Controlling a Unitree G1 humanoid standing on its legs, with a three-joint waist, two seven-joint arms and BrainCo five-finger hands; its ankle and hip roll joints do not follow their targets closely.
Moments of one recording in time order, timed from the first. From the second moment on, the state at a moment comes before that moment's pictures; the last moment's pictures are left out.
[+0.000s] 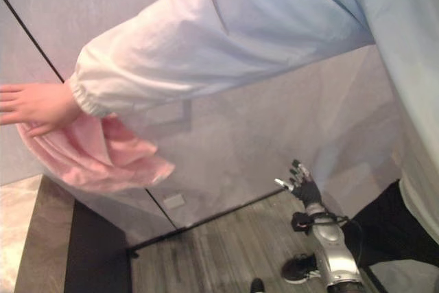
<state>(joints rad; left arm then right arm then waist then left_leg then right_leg) 0.12 0.19 -0.02 1.24 0.11 0.03 0.06 0.03 -0.35 0.03 0.17 0.35 0.00 0.01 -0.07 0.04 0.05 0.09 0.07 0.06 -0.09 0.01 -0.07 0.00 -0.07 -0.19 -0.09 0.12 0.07</state>
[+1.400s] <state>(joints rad) 0.16 0.19 -0.02 1.27 0.01 0.04 0.07 -0.54 -0.39 0.35 0.26 0.47 0.01 0.01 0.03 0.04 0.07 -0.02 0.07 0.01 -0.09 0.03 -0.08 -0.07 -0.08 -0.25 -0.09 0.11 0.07</state>
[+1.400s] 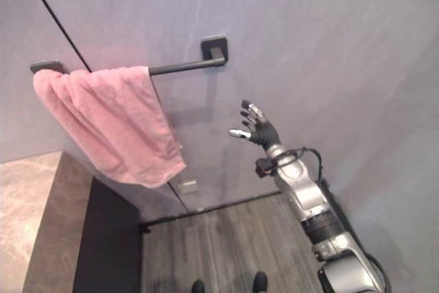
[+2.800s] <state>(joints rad) 0.16 0.19 -0.14 1.23 -0.07 0.02 0.10 -0.92 -0.37 0.43 0.60 0.53 0.00 -0.02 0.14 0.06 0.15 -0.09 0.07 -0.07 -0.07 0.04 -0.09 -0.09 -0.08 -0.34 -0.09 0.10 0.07</state>
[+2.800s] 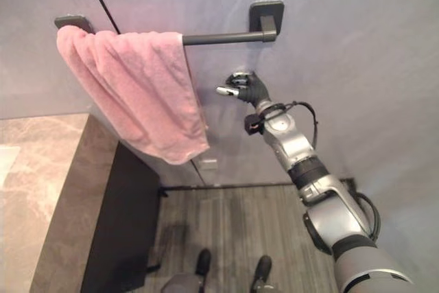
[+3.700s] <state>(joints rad) 0.12 0.23 -0.14 1.20 -0.08 0.03 0.11 -0.87 -0.25 0.49 0.44 0.54 0.00 0.00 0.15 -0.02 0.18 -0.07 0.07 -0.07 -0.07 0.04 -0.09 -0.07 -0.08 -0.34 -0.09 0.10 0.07</state>
